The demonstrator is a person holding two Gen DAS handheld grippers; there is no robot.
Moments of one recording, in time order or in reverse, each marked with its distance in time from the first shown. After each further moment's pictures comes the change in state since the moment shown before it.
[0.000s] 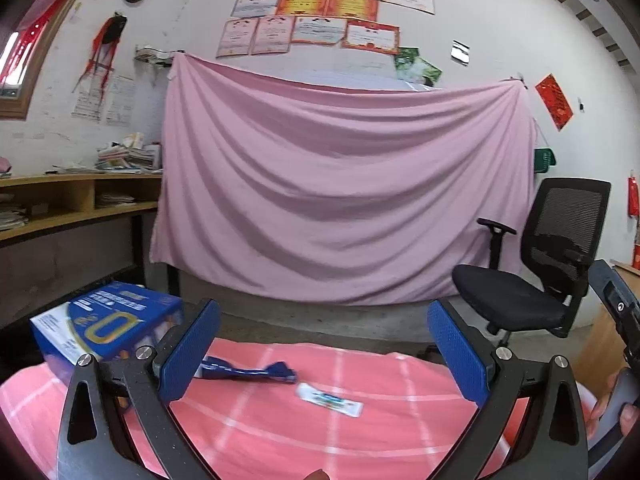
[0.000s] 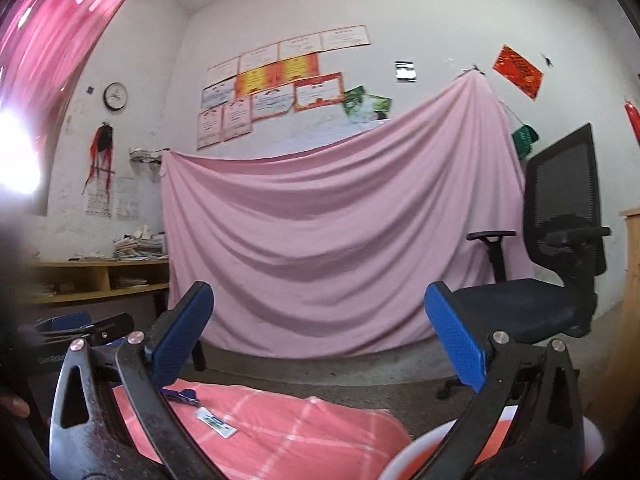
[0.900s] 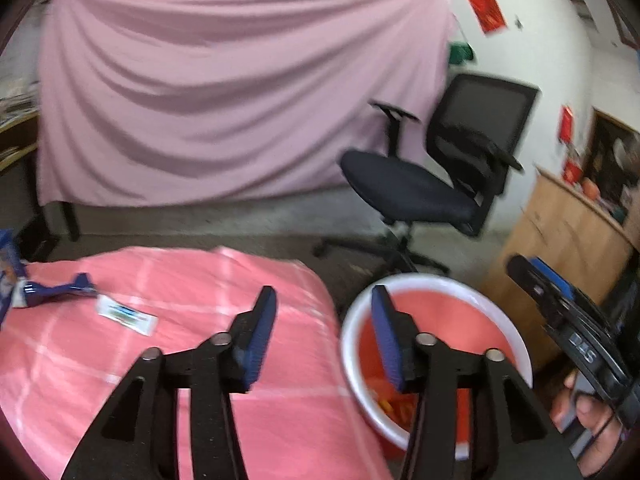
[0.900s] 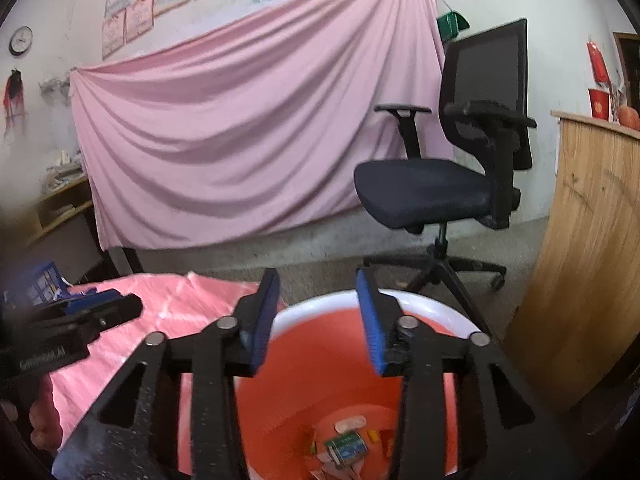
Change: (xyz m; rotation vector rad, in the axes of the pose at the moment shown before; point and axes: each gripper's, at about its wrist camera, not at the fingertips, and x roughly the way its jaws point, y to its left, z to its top) left arm 0.056 -0.173 -0.032 0.065 0.395 -0.326; right arm -0.021 -0.135 -0.037 0.102 0.437 -0.262
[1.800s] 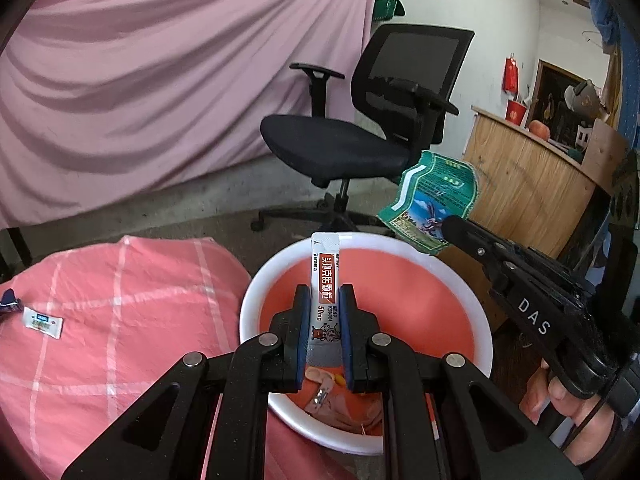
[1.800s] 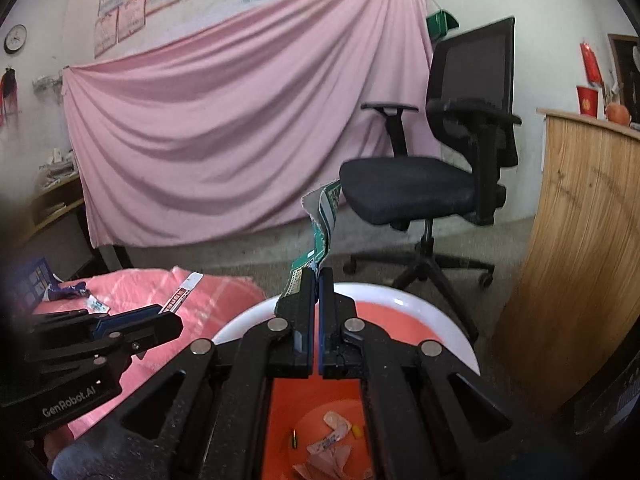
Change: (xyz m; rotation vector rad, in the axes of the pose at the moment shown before) left arm 0.046 -0.081 -0.022 0.172 0.150 -0.211; right arm 0.003 -0.024 -0.016 -0.003 0.069 -0.049
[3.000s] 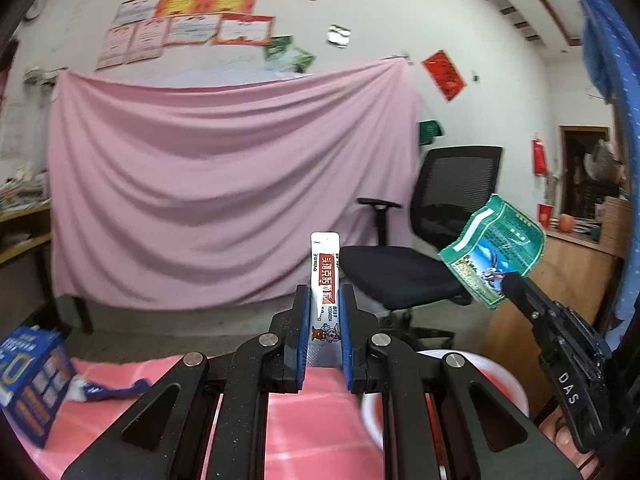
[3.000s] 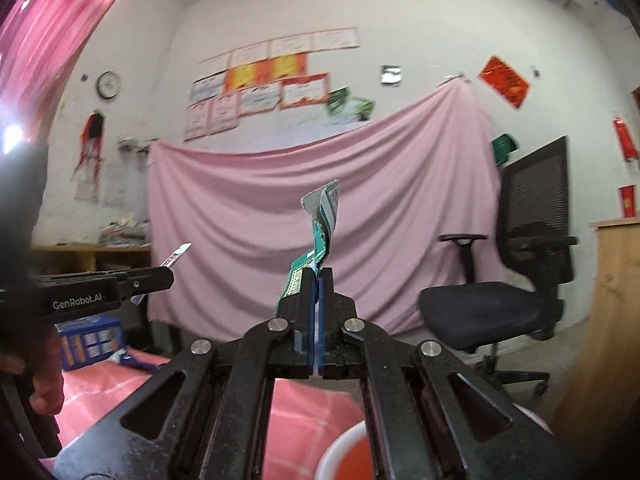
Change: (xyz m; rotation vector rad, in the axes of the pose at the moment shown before) left arm -0.149 0.064 0.008 0.033 -0.458 0.195; right arm -0.069 0.098 0.019 -0.100 -0.521 0.177
